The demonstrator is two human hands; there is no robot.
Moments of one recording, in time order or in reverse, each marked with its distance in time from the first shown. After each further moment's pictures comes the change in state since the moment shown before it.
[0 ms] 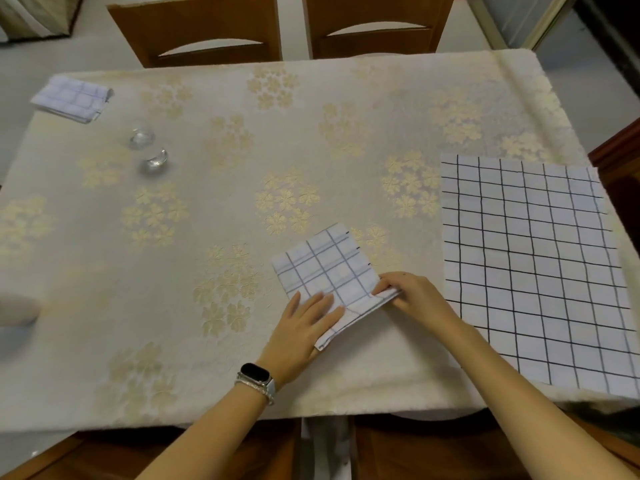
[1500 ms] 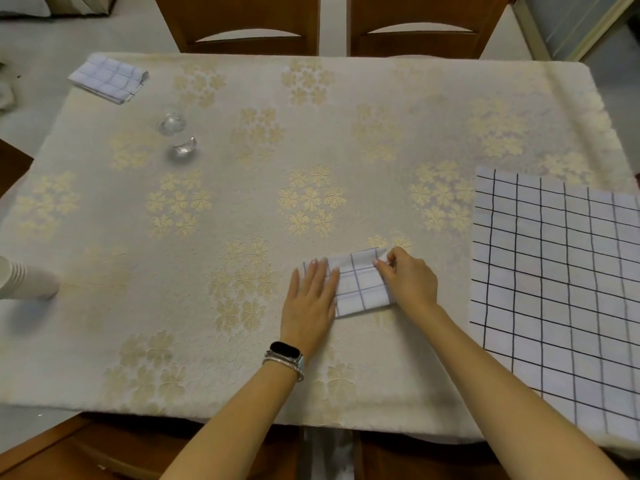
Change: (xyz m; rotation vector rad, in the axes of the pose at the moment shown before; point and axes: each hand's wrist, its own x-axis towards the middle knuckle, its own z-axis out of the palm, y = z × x) left_hand 0.042 -0.022 0.007 0.237 0.103 -0.371; right_hand 0.077 -0.023 0.029 -0.231 0.195 0.368
